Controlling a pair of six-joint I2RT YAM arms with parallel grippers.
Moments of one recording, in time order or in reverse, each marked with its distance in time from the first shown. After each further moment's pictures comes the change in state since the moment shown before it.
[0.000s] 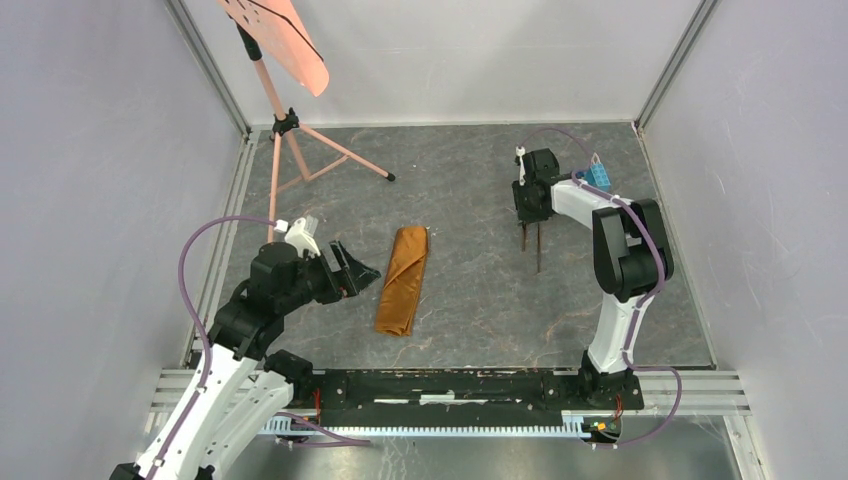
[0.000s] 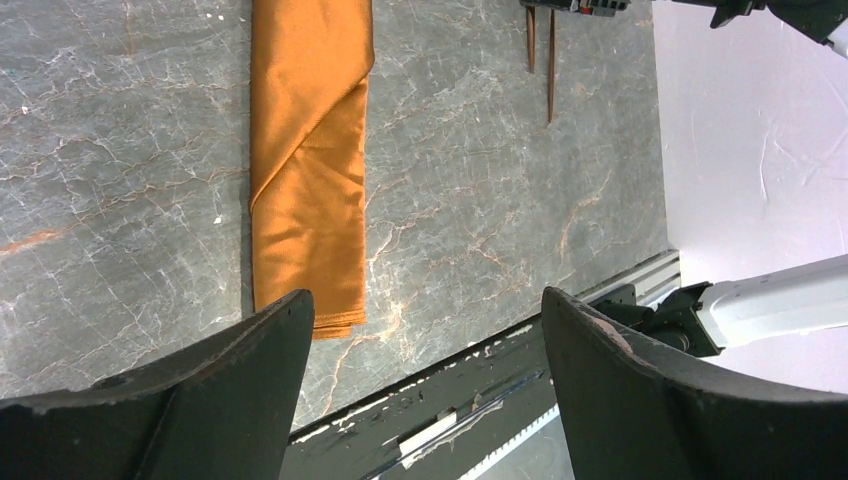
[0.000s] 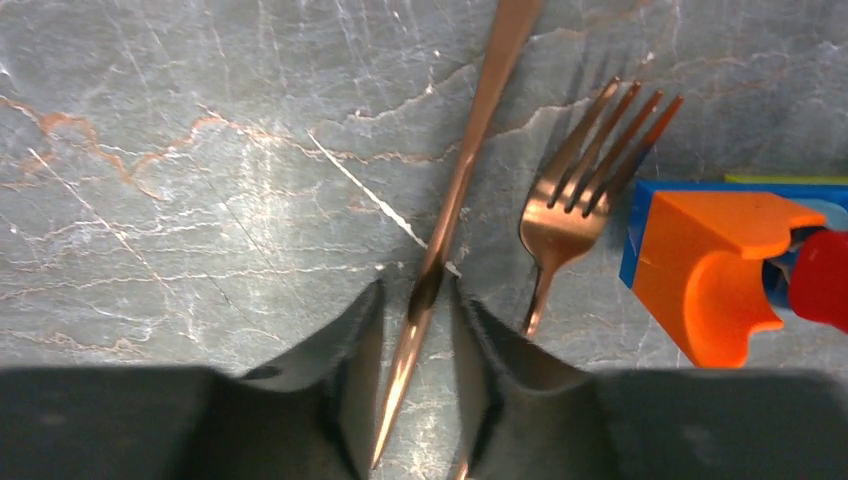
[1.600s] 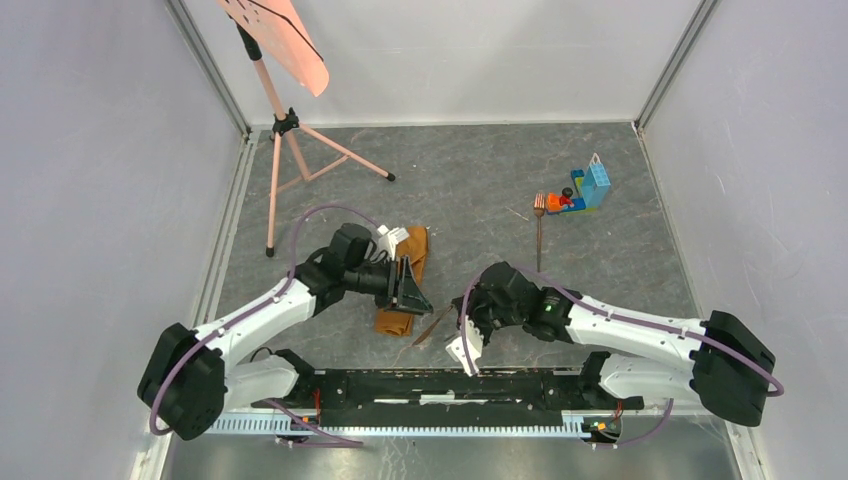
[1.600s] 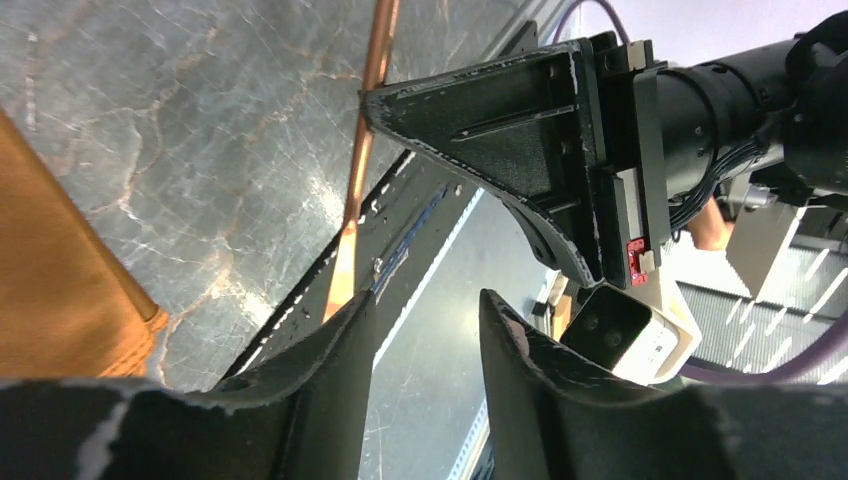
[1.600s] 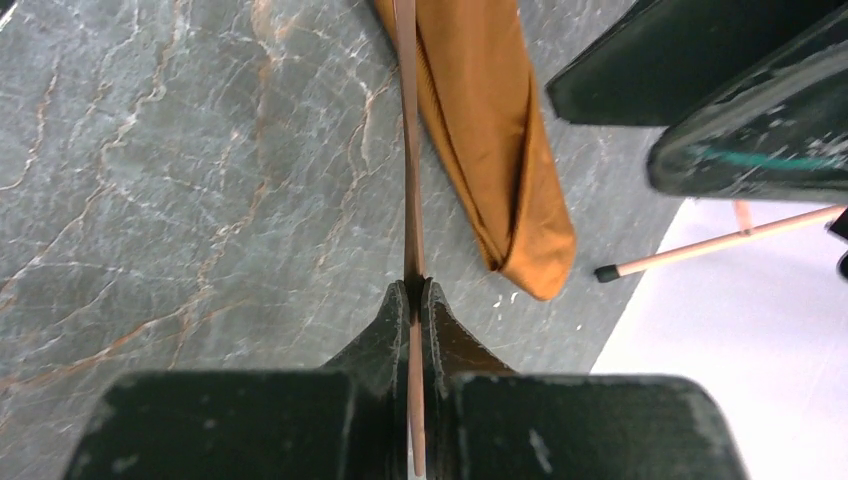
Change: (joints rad) left arm -0.175 0.560 -0.094 0.475 0.555 -0.034; right arm 0.771 -0.813 -0.713 0.200 -0.345 -1.552
